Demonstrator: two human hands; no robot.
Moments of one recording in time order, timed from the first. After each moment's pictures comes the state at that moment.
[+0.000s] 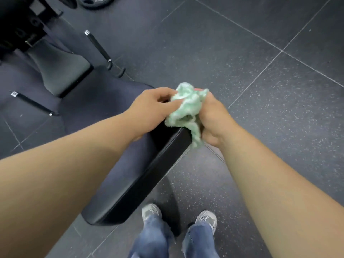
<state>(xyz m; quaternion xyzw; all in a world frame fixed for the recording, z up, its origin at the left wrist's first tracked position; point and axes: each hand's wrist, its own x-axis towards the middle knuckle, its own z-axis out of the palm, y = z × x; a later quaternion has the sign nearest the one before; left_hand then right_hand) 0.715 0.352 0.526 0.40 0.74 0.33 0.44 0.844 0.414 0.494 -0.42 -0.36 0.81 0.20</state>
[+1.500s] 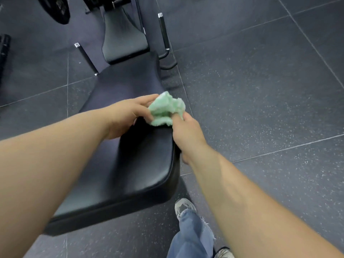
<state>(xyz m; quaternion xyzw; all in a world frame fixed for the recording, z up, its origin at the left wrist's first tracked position) 0.648 0.371 0.476 0.13 0.77 0.39 0.49 0.759 0.472 0.440 -0.38 -0.55 0.74 -0.03</state>
